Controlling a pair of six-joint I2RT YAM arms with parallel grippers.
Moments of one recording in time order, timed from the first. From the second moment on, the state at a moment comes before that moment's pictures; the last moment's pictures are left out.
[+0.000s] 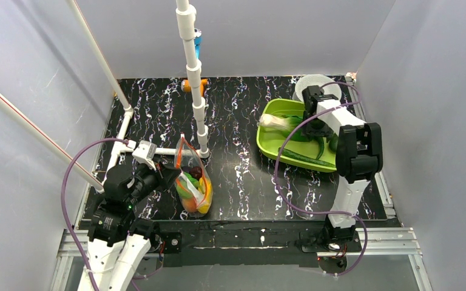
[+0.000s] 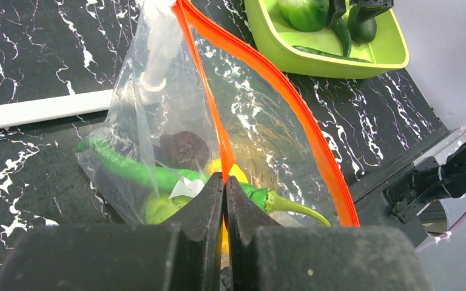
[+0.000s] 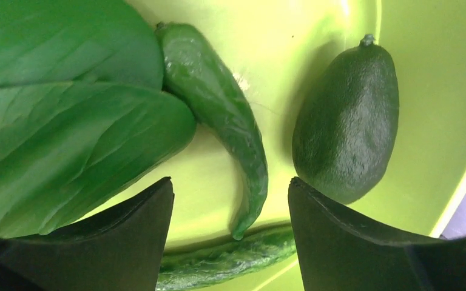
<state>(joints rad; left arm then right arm) -0.24 0.35 0.70 -0.69 0.36 -0.27 0.17 1.95 1.48 -0.86 0.43 0.33</state>
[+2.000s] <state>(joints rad) -0.20 0.37 0.70 -0.66 0.40 -0.27 0.30 1.21 1.07 -0.65 -0.35 0.45</state>
